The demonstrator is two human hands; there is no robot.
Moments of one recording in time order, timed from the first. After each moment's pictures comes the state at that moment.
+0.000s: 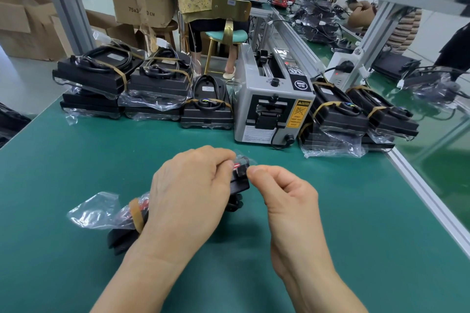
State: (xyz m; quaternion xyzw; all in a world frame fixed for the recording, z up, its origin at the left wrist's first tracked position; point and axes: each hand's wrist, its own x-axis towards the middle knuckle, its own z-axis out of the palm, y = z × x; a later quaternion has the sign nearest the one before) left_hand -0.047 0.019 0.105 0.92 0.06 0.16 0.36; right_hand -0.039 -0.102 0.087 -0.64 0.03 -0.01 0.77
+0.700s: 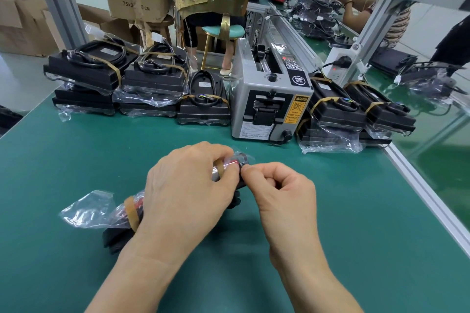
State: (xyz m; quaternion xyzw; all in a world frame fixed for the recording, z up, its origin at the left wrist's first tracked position) left_hand -0.048 0.016 0.108 0.92 0.07 0.16 0.35; right_hand -0.035 -0.104 0.077 -0.72 0.05 -0.04 0.69
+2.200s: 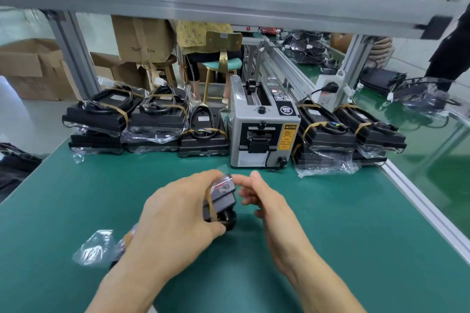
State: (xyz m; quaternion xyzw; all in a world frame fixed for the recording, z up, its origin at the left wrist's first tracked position) left_hand -0.046 0.033 0.113 0.95 -0.05 0.12 0.28; right_hand -0.009 -0.115 0.075 -0.72 -0.03 0.11 0.69
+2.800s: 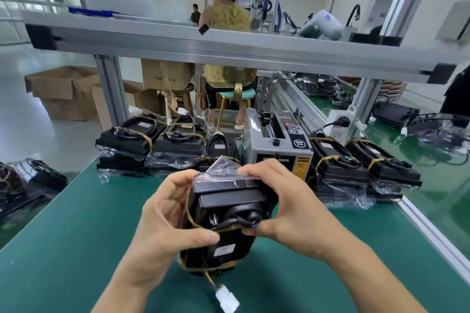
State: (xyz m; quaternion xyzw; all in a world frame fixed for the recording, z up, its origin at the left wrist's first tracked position) left_hand -0.037 0.073 0.097 0.62 -0.16 0.16 0.75; right_hand 0.021 -0.134 0.135 -0.85 -0.37 -0.06 0.36
